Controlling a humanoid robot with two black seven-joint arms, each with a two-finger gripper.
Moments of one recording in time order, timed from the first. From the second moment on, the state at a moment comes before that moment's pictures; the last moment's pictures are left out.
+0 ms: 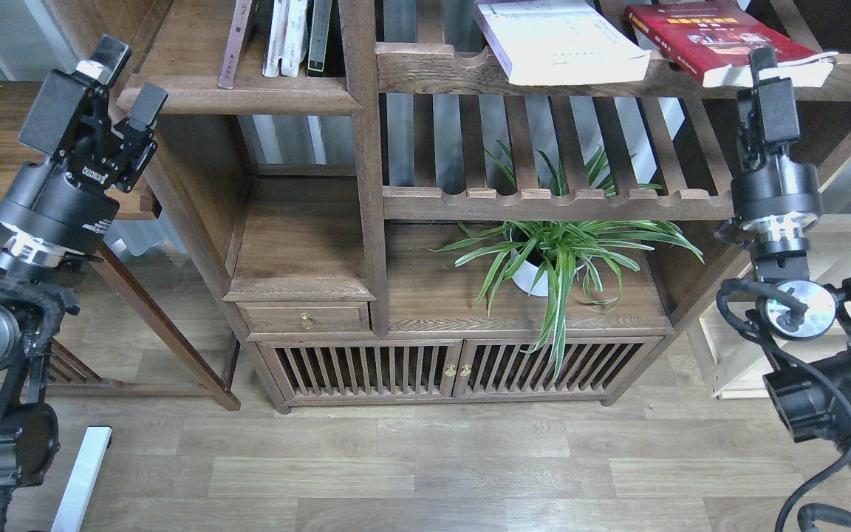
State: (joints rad) left arm -0.28 0.10 -1.63 -1.44 -0.23 -0.37 0.49; right arm 0.39 -0.36 1.32 1.06 0.09 0.50 0.30
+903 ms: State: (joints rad) left arm -0.28 0.11 -1.64 -1.46 -0.23 -0.38 0.49; right arm 0.60 -0.28 1.36 0.97 0.18 0.25 0.19
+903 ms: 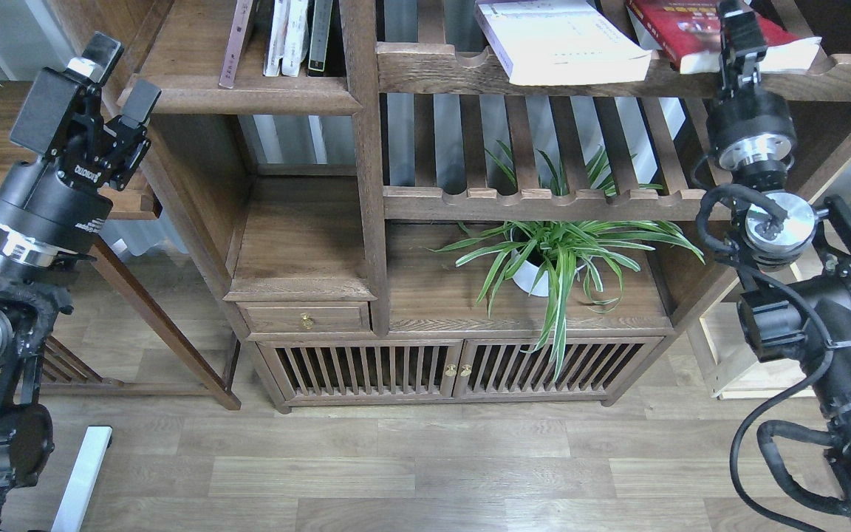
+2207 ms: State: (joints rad) left arm -0.28 0.10 -1.61 -1.46 -0.23 -0.38 0.49; right arm 0.36 -0.24 1.48 1.19 0.17 0.32 0.19
